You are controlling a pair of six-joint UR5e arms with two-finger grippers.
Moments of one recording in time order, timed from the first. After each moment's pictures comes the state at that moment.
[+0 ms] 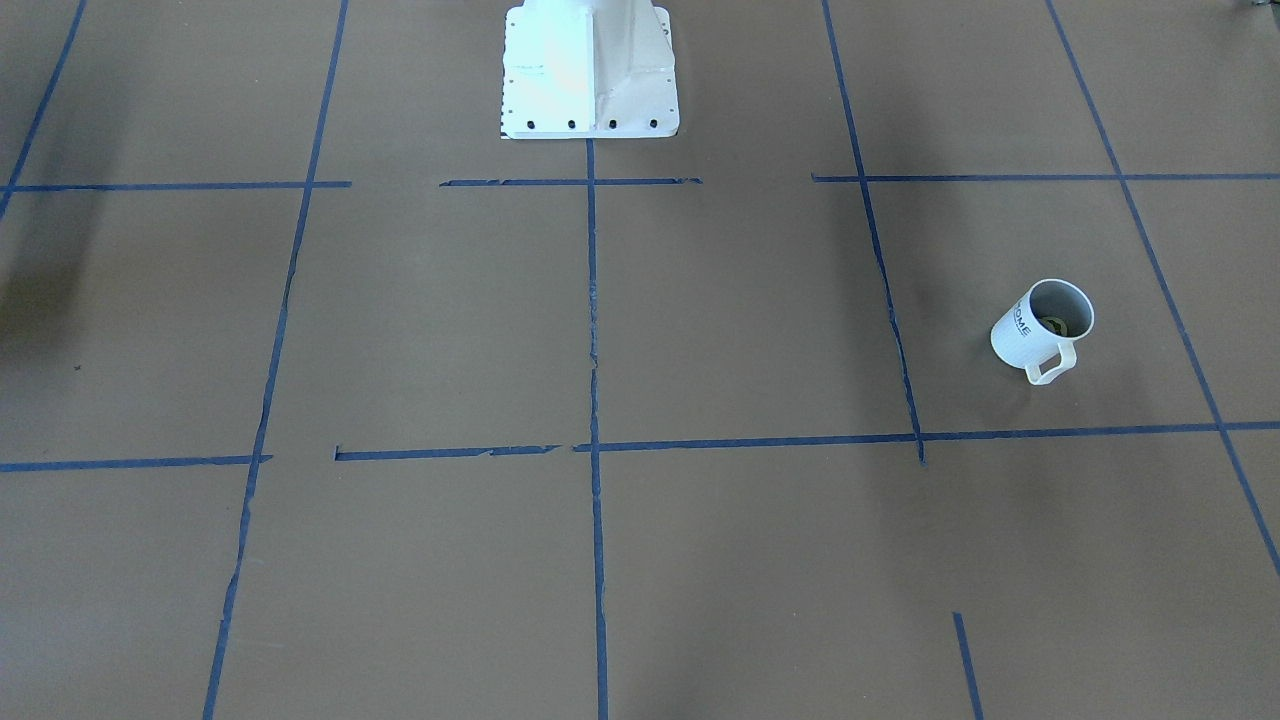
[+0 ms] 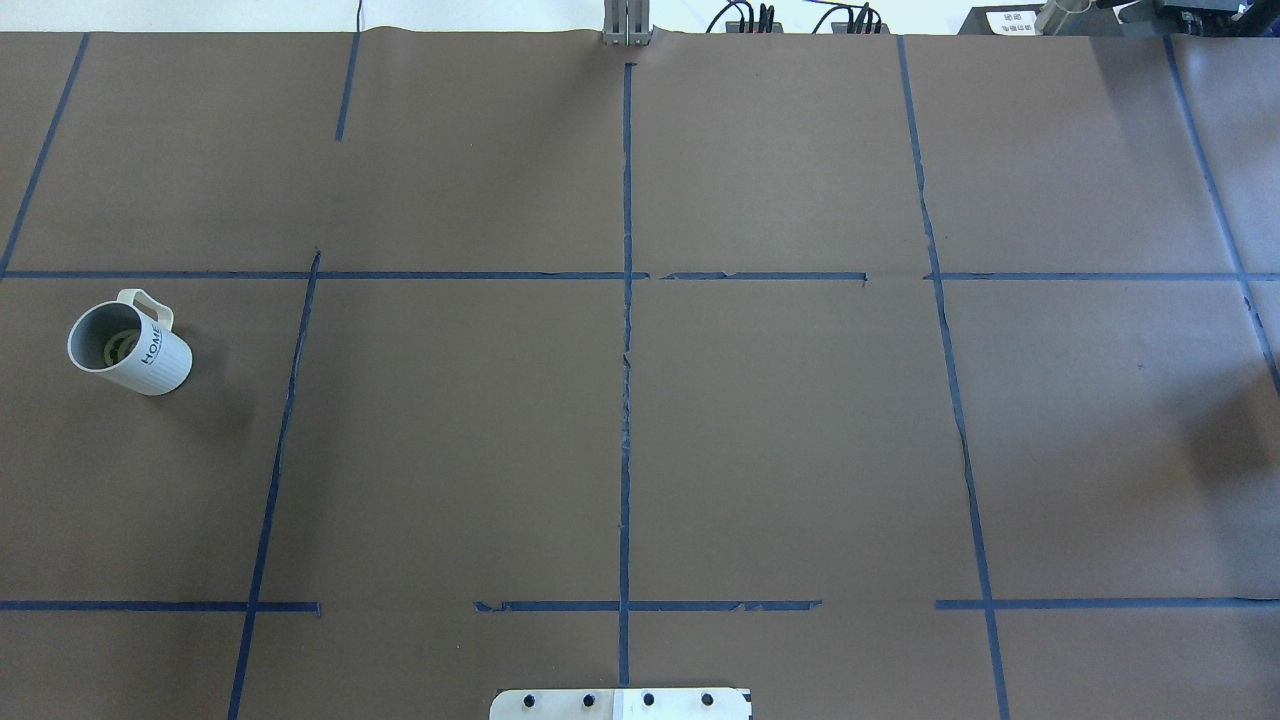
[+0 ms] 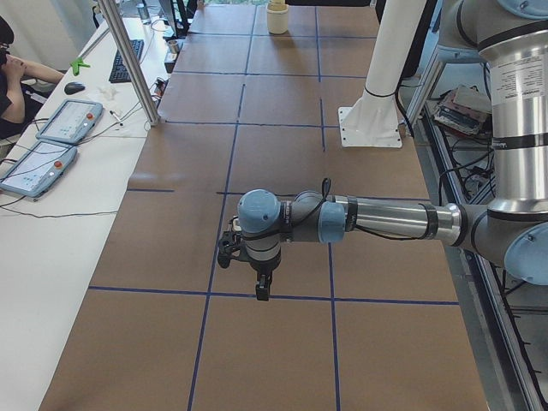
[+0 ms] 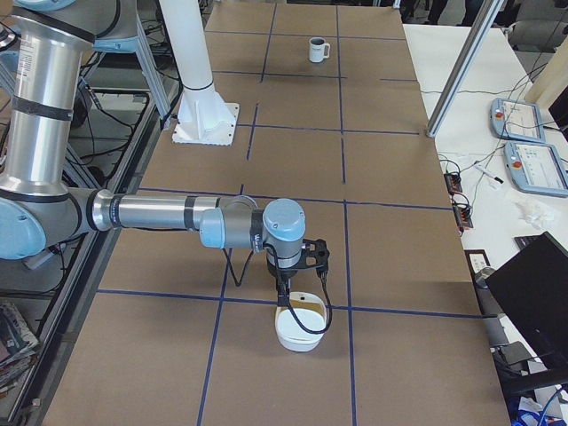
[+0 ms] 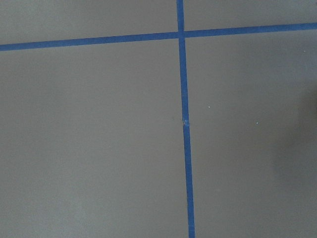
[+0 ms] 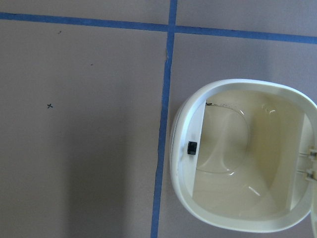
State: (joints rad) left arm -1.56 -1.39 -1.82 -1.48 -2.33 0.07; right arm 1.54 -1.82 1.83 -1.56 2.32 -0.04
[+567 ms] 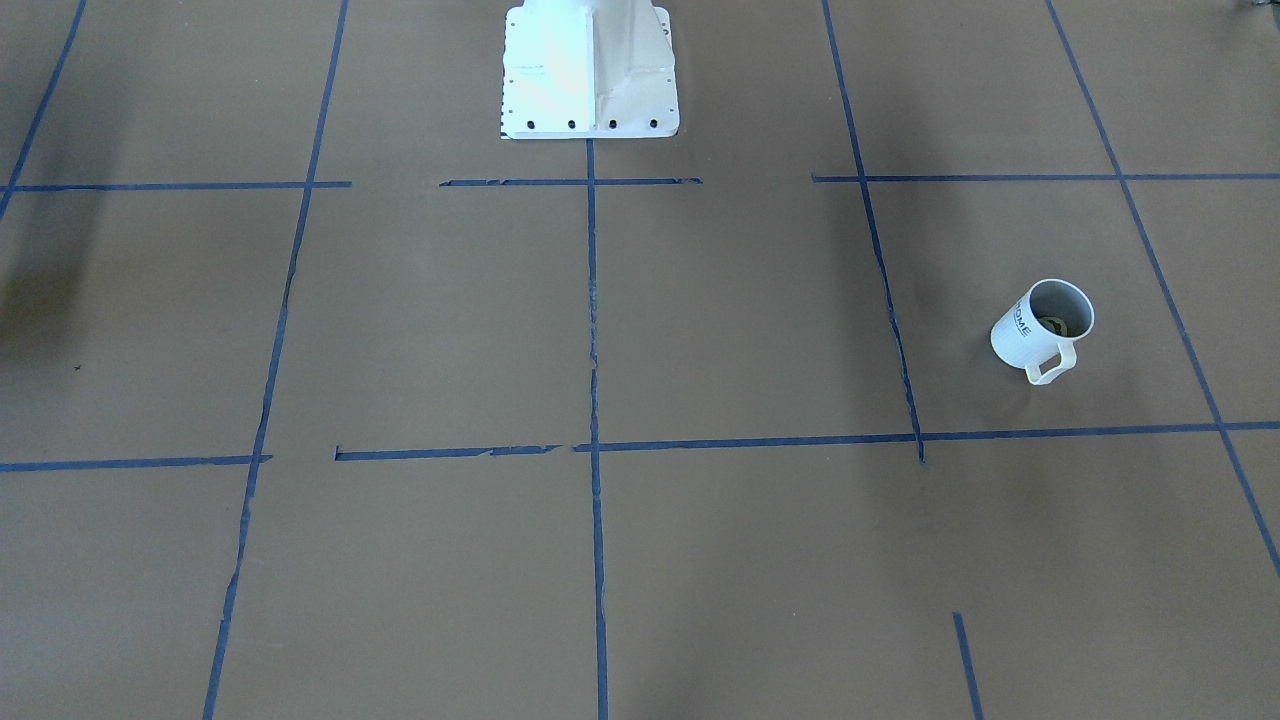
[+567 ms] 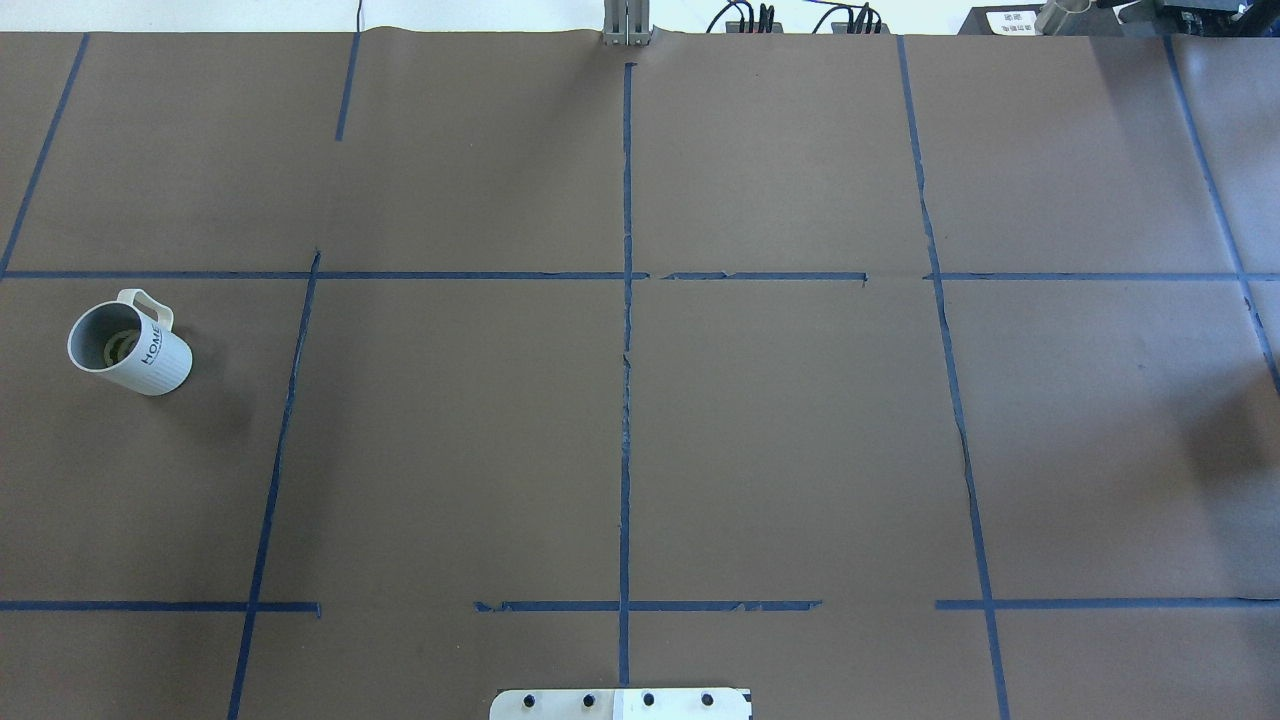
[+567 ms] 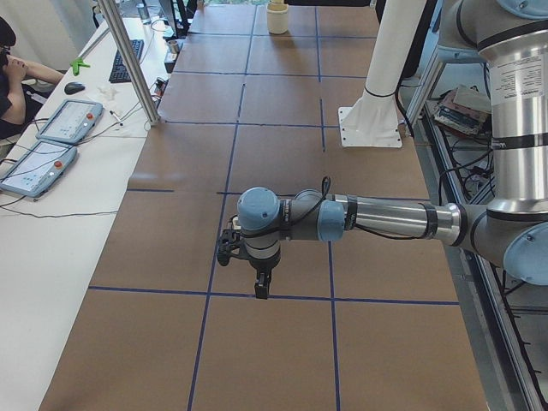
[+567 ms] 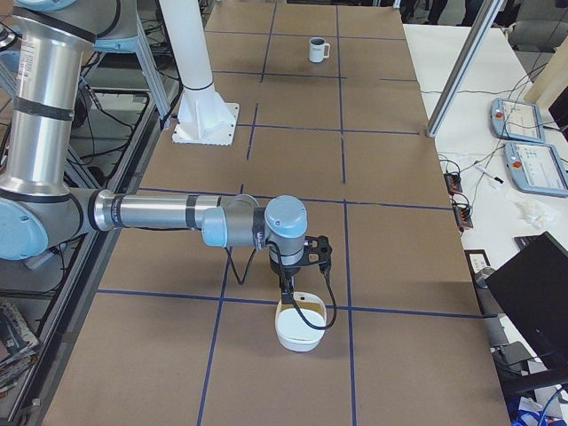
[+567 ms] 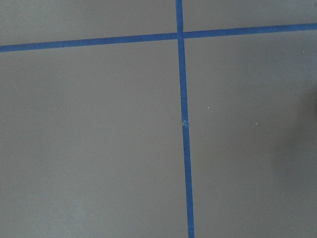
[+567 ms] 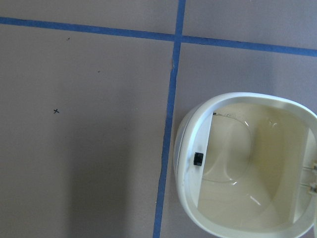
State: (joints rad) left arm -1.55 -1.40 -1.83 -1.48 -2.32 0.06; right arm 1.54 -1.81 1.83 -1.52 2.32 -0.04
